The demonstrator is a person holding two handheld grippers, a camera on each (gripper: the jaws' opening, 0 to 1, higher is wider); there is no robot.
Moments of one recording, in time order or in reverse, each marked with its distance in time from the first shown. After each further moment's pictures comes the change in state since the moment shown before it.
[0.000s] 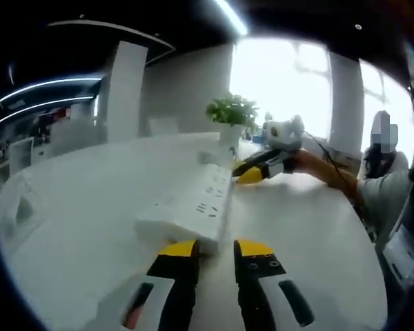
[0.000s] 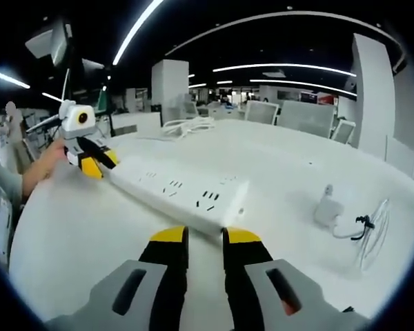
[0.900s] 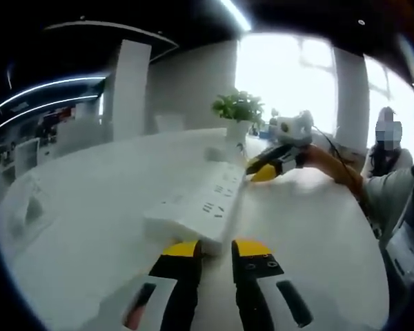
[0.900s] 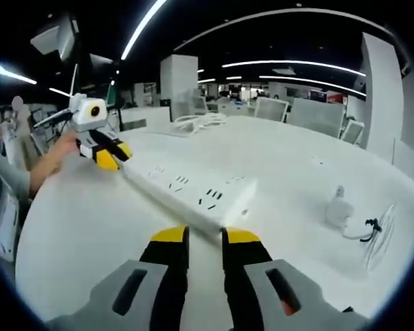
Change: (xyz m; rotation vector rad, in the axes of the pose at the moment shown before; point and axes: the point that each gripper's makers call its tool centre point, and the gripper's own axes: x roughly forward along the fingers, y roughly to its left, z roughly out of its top) left arm -0.011 0.010 -0.005 0.009 0.026 0.050; right arm -0.002 0.017 0.000 -0.024 0.028 0.057
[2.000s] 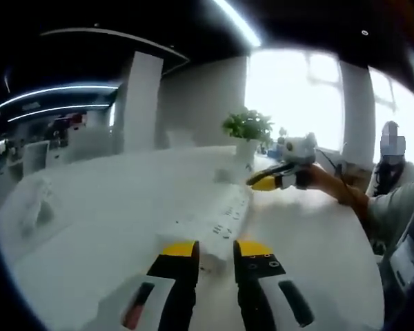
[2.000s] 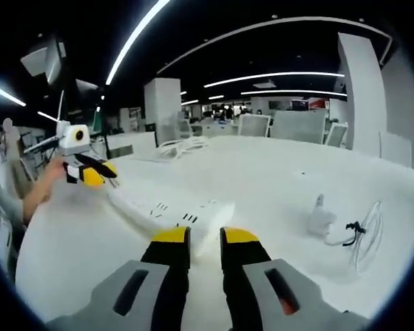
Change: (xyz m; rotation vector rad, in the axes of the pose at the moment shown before) left arm -0.013 0.009 0.027 -0.039 -0.121 0.036; right arm -0.006 -0.029 0.024 0.093 -0.145 -0.096
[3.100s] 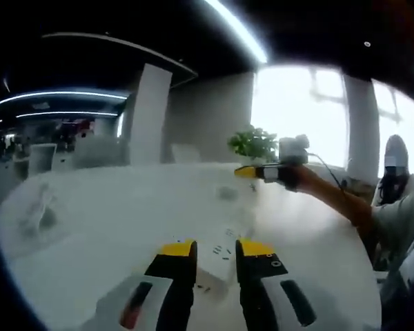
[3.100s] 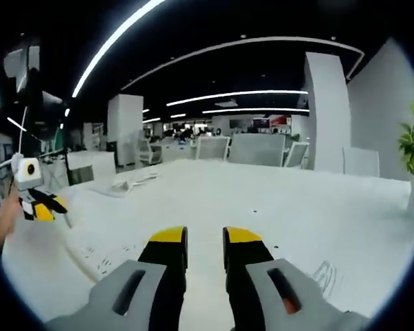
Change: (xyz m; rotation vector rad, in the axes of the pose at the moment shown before) left arm -0.002 0.003 0.023 -0.035 -0.115 0.042; right arm 0.007 -0.072 0.069 -0.018 -0.102 -0.291
